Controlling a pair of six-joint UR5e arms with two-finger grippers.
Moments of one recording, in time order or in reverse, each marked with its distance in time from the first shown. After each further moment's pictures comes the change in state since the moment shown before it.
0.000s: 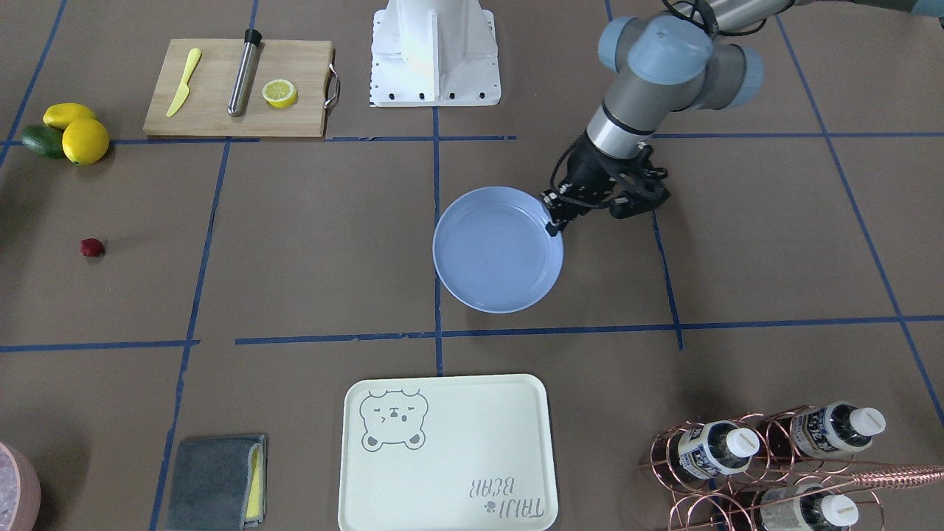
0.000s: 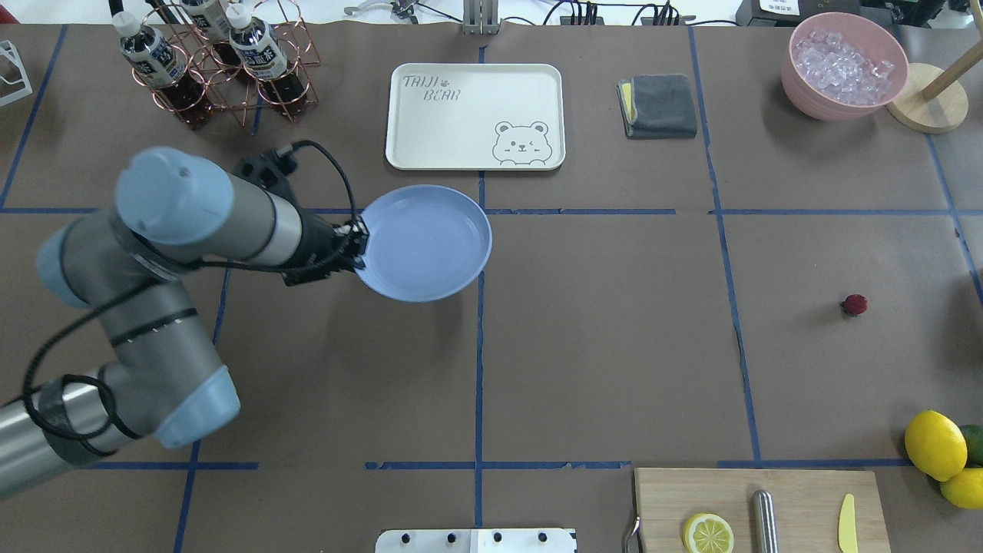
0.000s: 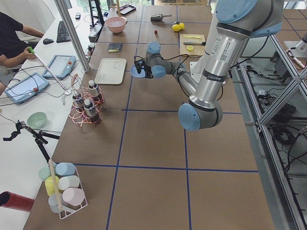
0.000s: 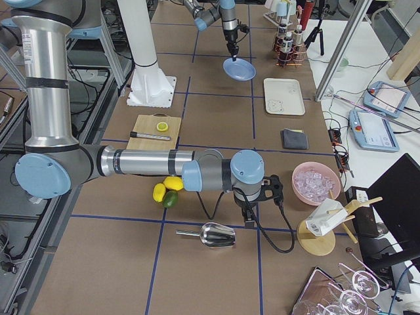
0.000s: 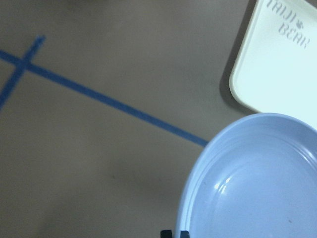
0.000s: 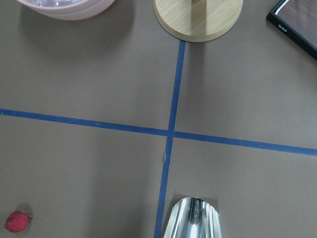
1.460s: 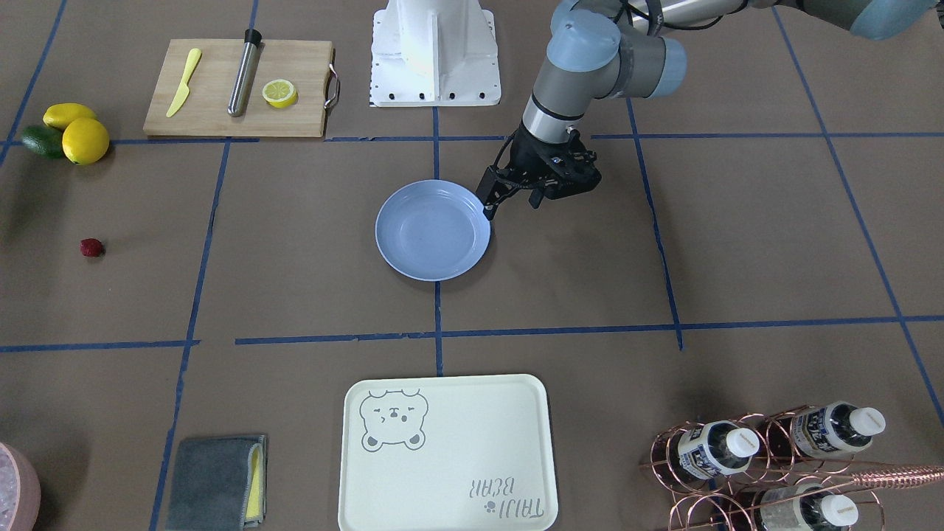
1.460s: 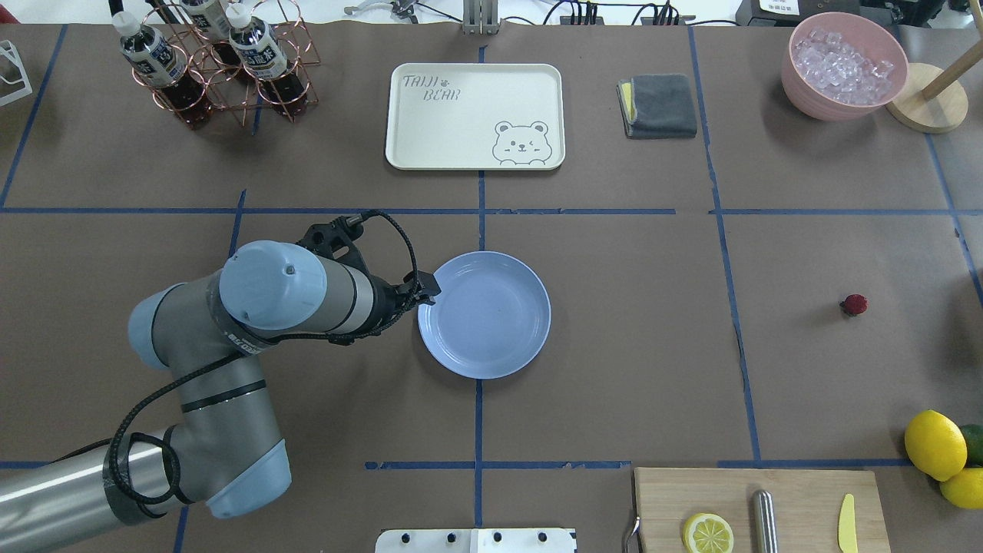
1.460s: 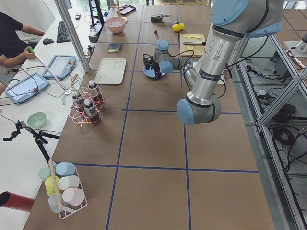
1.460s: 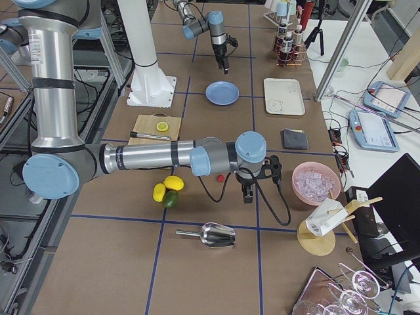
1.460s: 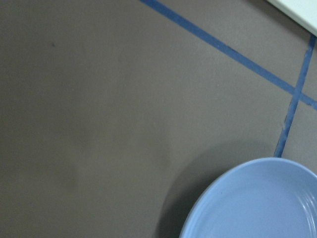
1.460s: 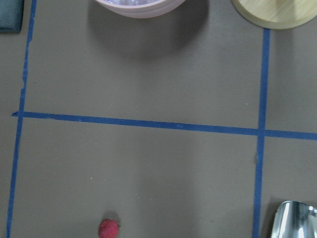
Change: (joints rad) left arm 0.040 -0.044 -0.038 0.151 0.068 0.096; right arm -0.166 0.000 0.121 0.016 0.070 0.275
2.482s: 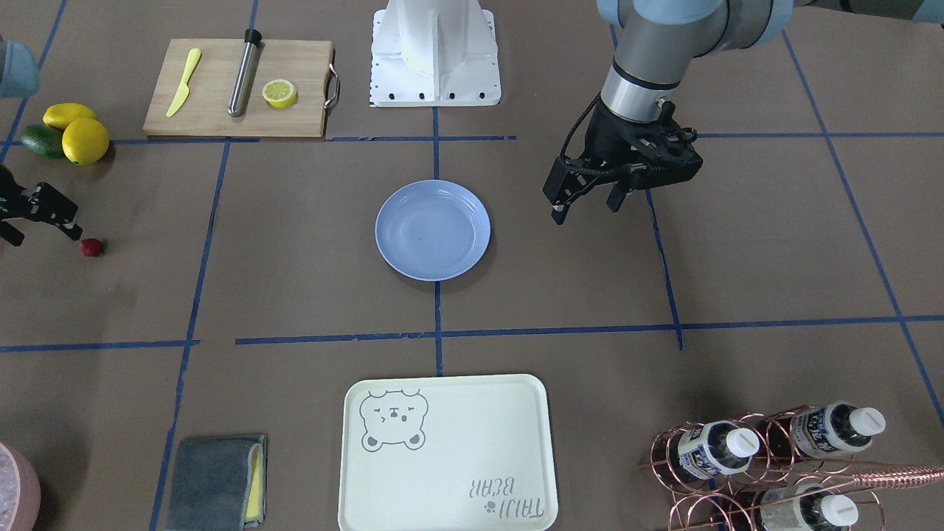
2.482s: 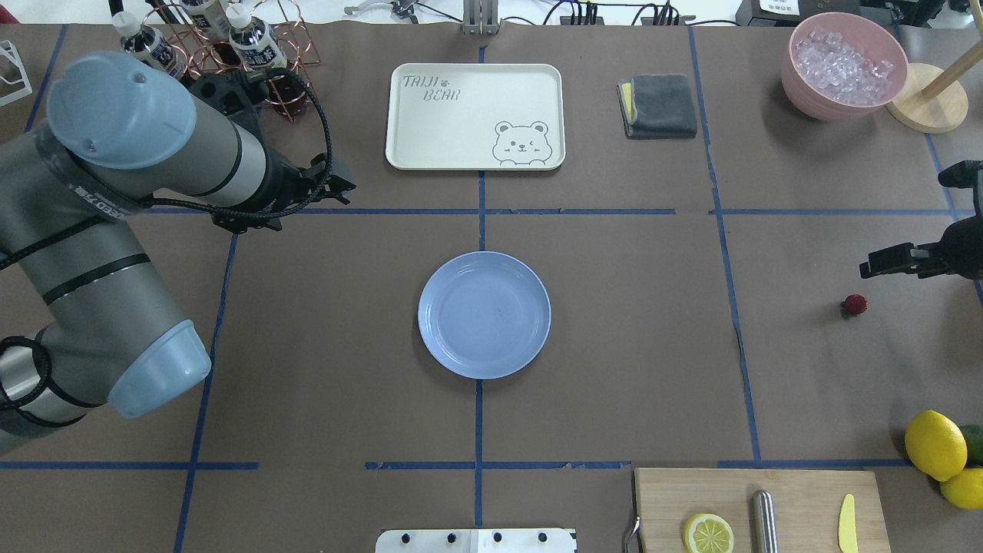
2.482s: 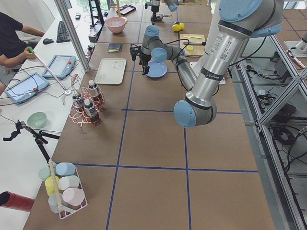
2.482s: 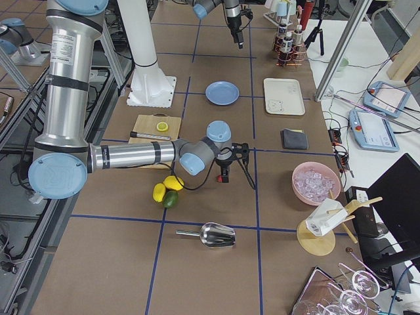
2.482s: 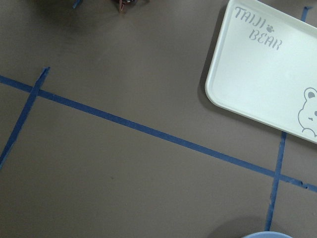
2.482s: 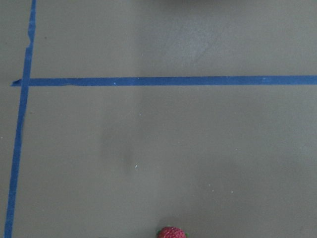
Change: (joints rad) left arm -0.185 0.007 -0.135 0.209 -0.071 0.190; right arm -0.442 -0.156 0.020 0.557 -0.302 0.605
